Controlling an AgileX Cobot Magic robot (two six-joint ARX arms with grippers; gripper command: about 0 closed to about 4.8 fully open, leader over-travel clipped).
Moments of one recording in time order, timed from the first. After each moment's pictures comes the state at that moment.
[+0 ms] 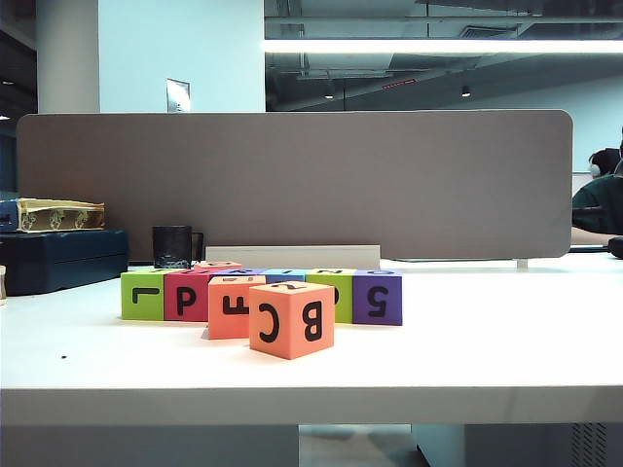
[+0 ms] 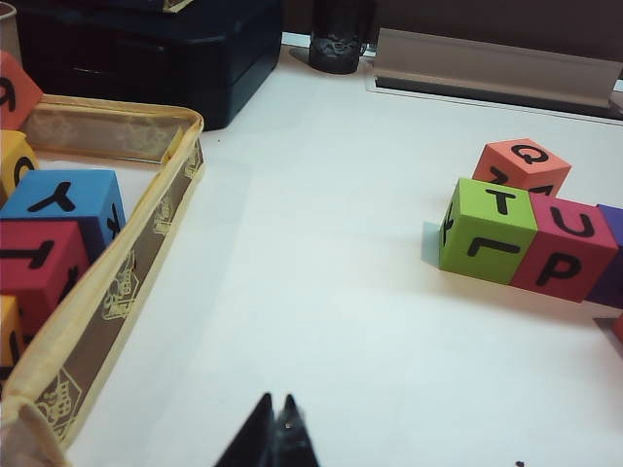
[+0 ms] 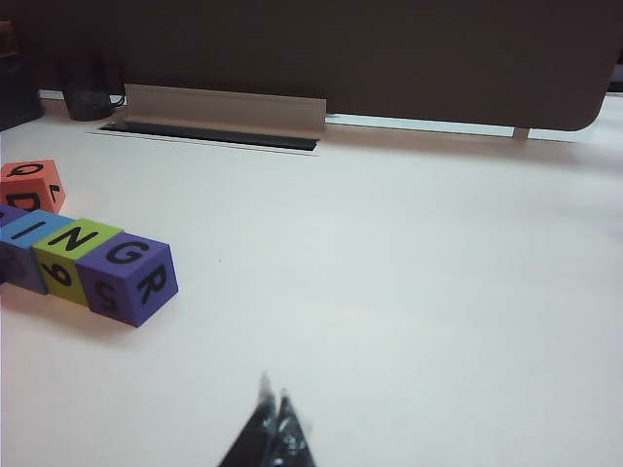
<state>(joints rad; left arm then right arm) 0.05 0.00 0.01 -0.18 0.04 -0.08 0.00 0.01 0.12 -0.19 -0.24 -0.03</state>
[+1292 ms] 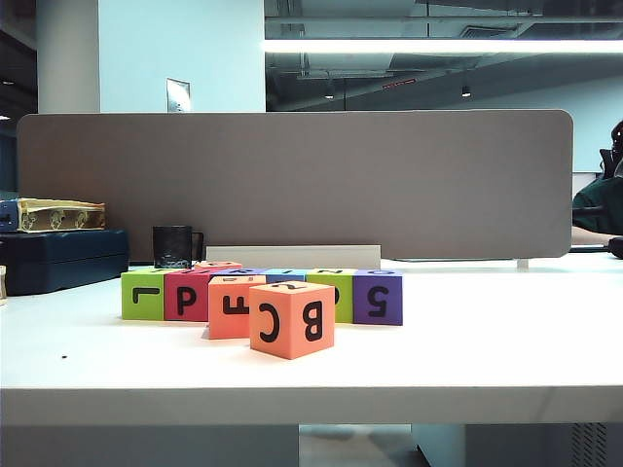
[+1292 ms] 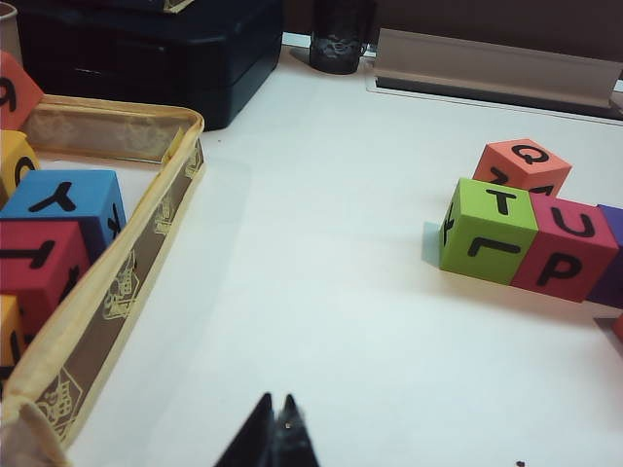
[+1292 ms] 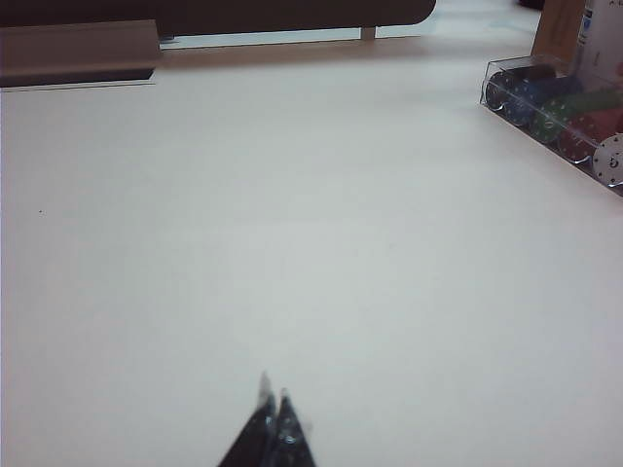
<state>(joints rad) 0.05 0.00 0.01 -0.18 0.04 -0.08 0.00 0.01 0.00 -0.18 0.05 0.05</state>
